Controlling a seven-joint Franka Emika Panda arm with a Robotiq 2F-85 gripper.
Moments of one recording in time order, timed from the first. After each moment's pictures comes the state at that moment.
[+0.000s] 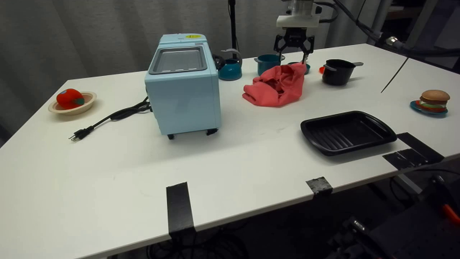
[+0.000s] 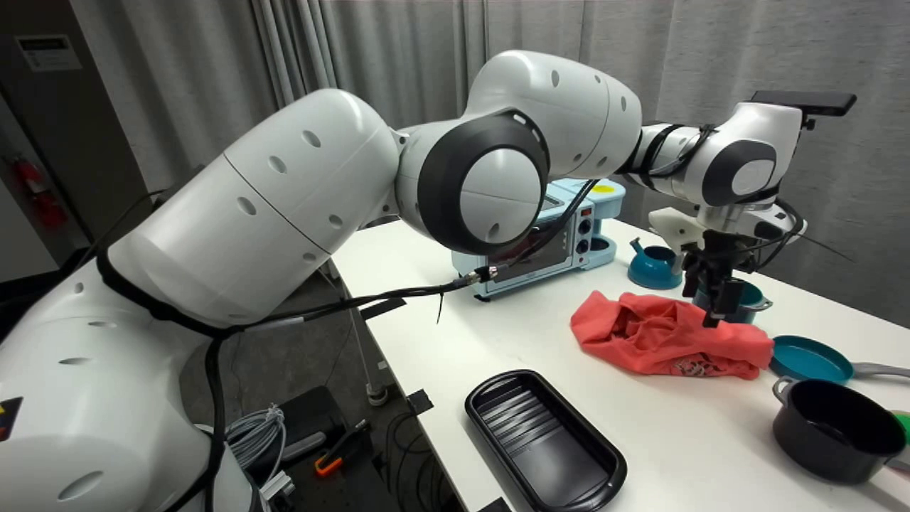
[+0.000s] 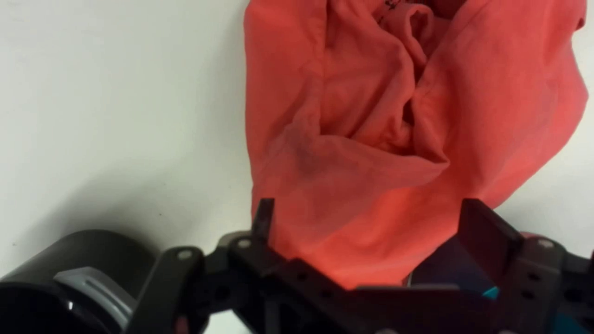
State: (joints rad) arm -0.11 1.03 -0.14 -0.88 0.13 1.88 0.56
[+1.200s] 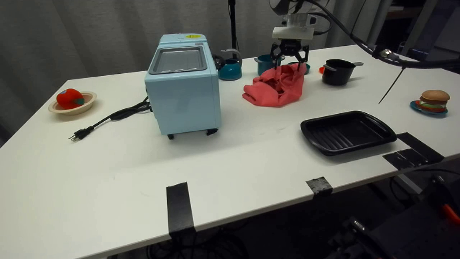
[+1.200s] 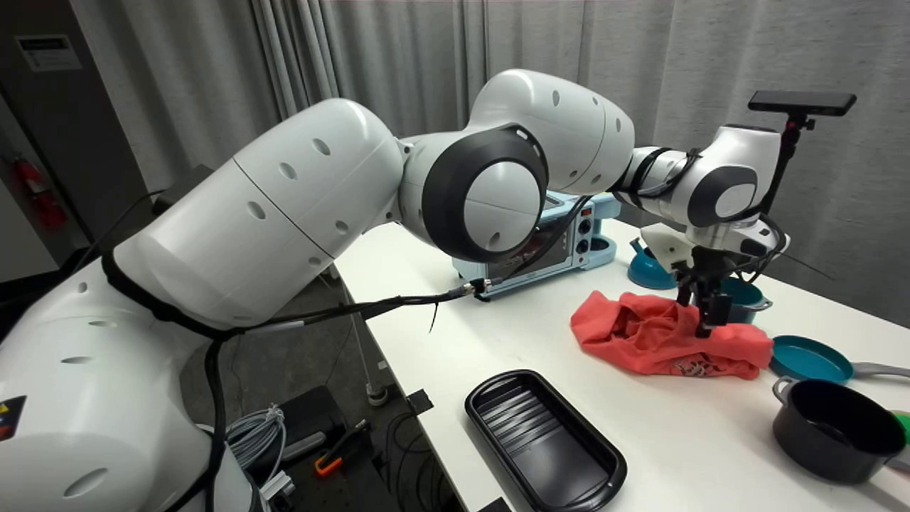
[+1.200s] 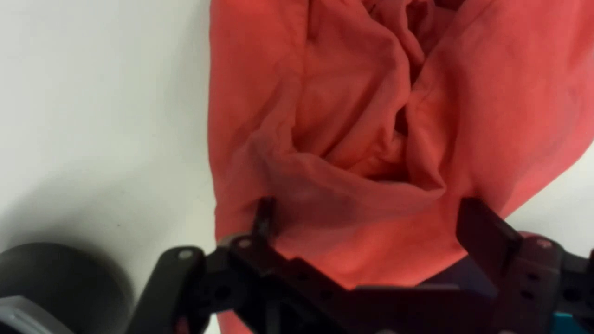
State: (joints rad) arm -0.09 1.07 -0.14 -0.92 0.13 1.99 0.55
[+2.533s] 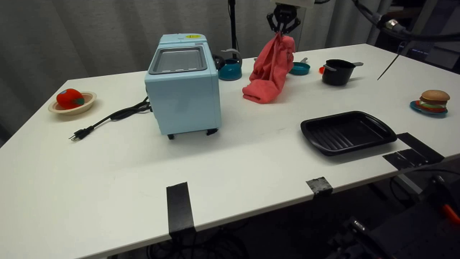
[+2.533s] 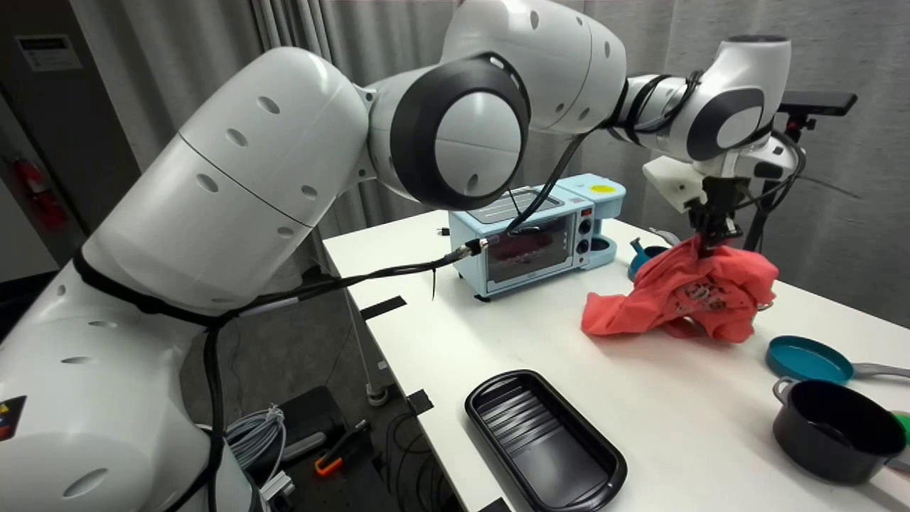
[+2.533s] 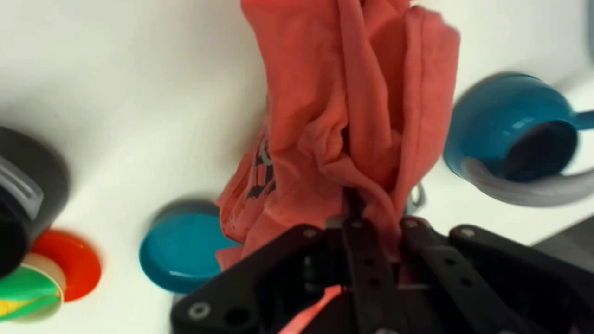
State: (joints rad) arm -0.09 0.89 -0.09 -0.97 0.16 2.09 0.45
